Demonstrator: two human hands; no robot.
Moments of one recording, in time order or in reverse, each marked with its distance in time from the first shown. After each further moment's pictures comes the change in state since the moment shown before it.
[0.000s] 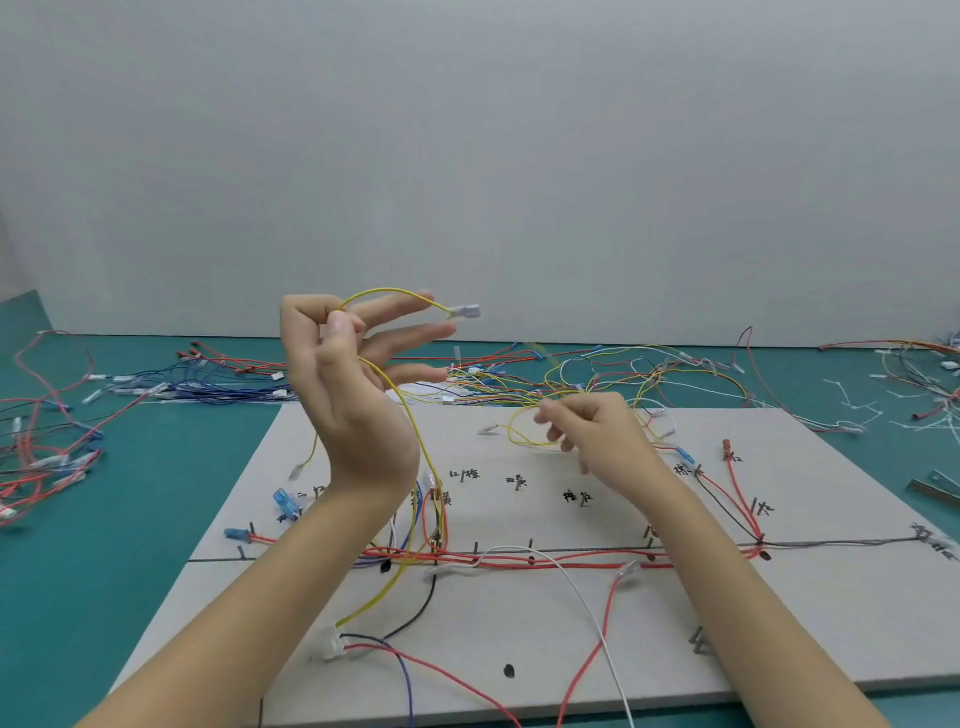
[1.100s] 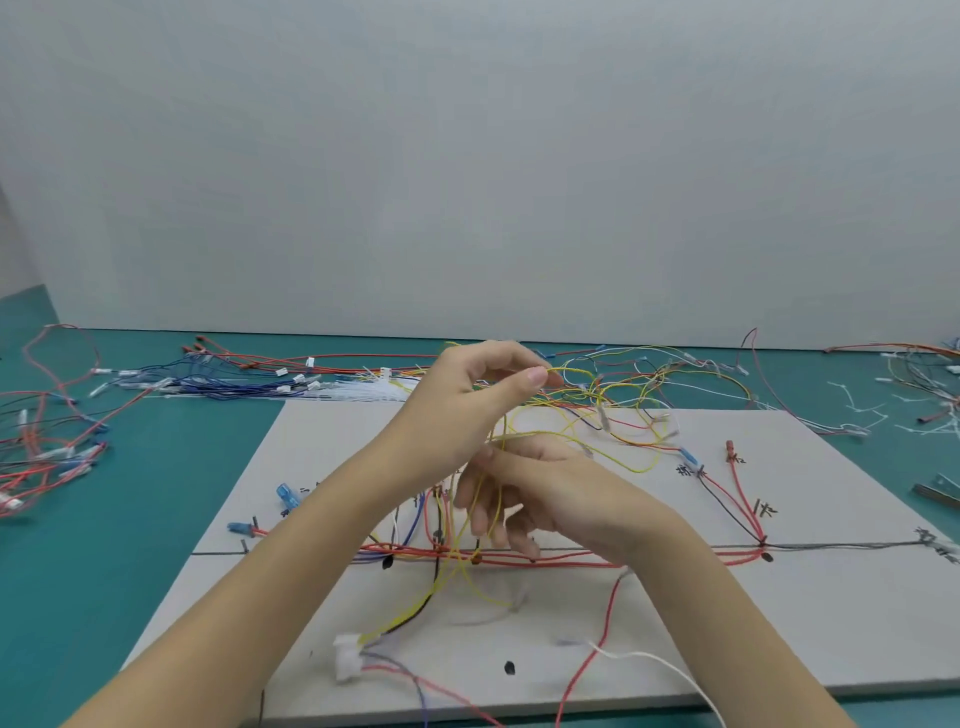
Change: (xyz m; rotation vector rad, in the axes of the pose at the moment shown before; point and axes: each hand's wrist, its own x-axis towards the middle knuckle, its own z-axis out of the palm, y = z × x) left_hand 0.001 -0.011 0.010 0.423 -0.810 -0.395; right_hand -0.058 -0.065 0.019 0.466 -0.673 0.072
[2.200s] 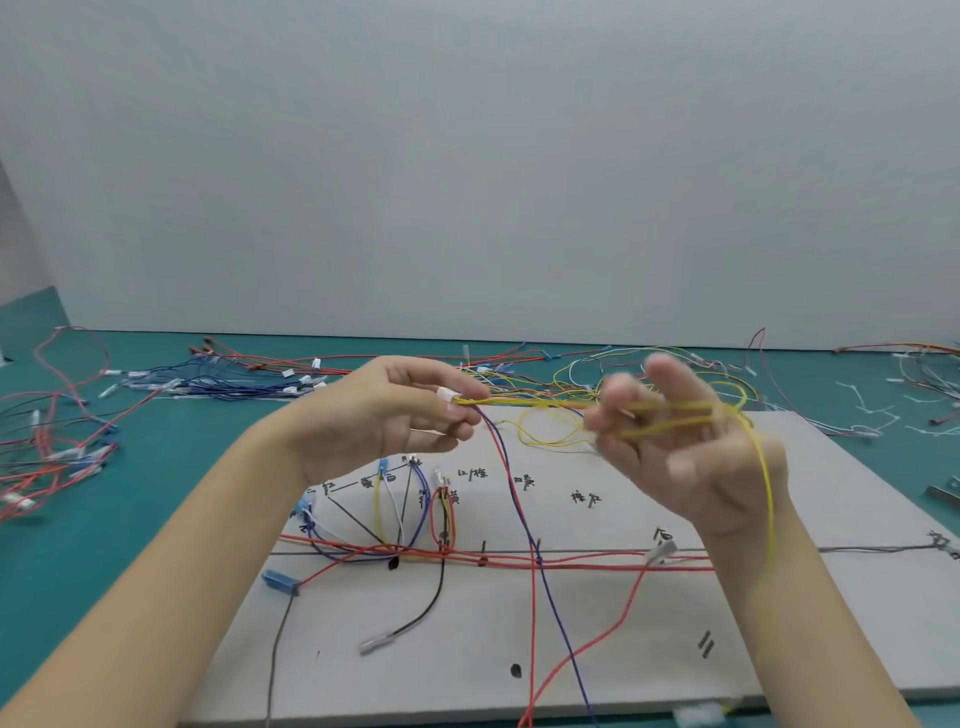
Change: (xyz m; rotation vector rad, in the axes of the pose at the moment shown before) left_hand -0.009 -0.018 -0.067 -0.440 -0.271 -0.429; right_hand -0.032 -0.012 -0.056 0.666 -0.317 -0.556
